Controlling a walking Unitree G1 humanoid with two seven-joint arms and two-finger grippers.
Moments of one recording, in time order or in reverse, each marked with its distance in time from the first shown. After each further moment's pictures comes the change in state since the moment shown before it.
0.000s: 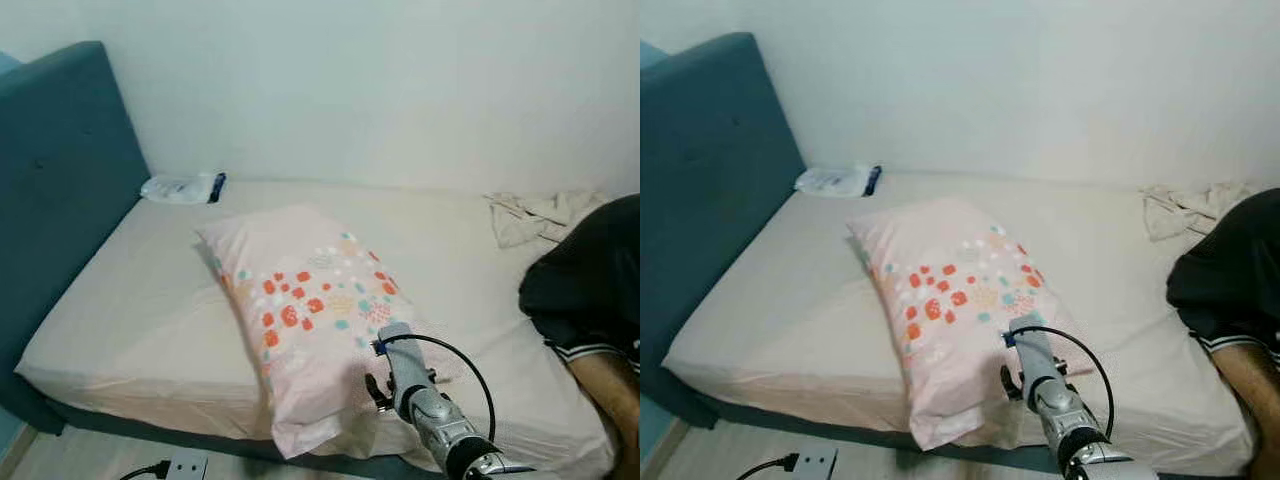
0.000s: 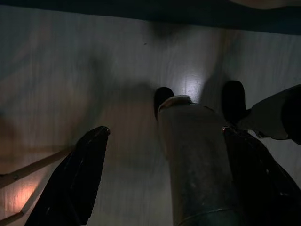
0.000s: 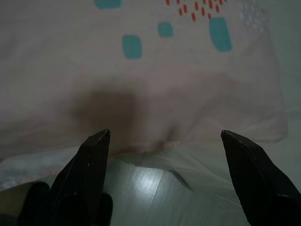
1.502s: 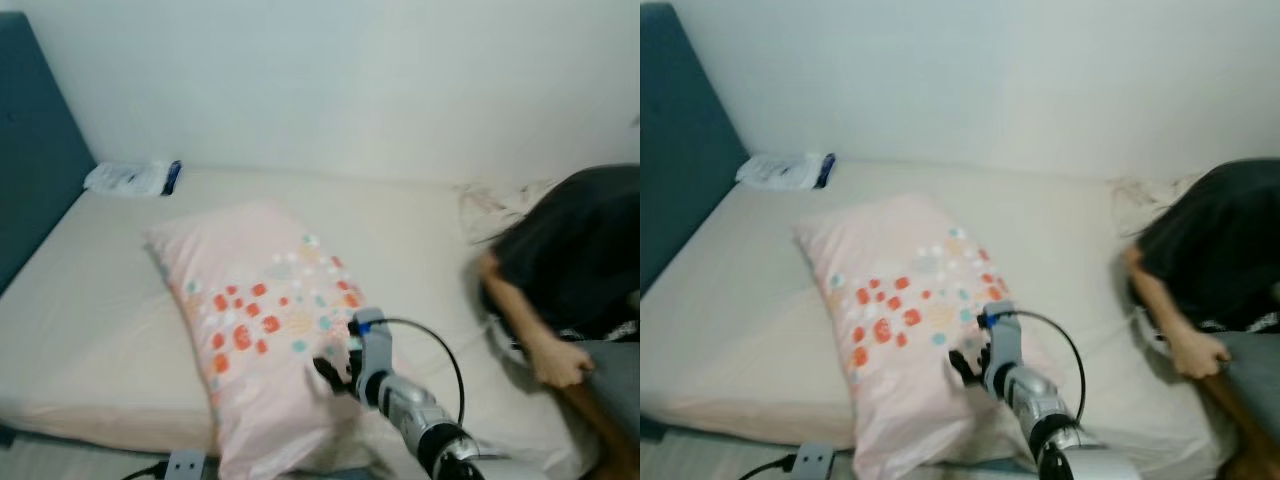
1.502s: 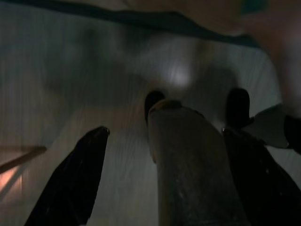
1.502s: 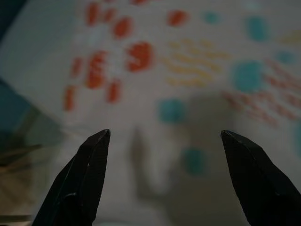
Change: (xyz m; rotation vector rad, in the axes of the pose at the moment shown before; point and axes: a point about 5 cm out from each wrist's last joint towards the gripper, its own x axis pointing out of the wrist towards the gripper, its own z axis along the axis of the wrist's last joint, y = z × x) left arm 0.000 0.002 -0.002 -0.069 0.008 0.045; right arm 0.004 0.052 0.044 0.241 -0.148 0.402
